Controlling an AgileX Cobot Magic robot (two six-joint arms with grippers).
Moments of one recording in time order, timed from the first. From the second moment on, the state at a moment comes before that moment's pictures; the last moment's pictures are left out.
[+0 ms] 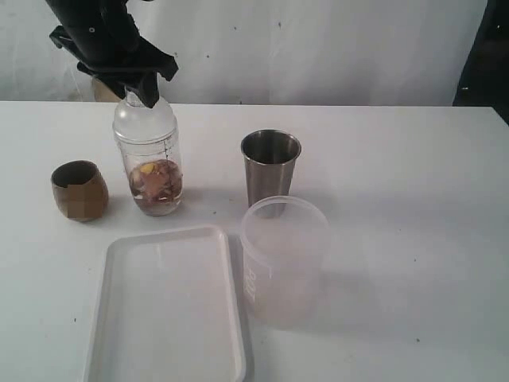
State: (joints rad) left arm -0.35 1.98 -1.96 -0.06 1.22 0.16; right arm 0.08 0.01 -0.01 0.14 0.10 -0.02
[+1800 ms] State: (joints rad) left arm -0.35 1.83 -1.70 -0.08 1.04 0.14; right arm 0.08 0.01 -0.01 0.14 0.10 -0.02
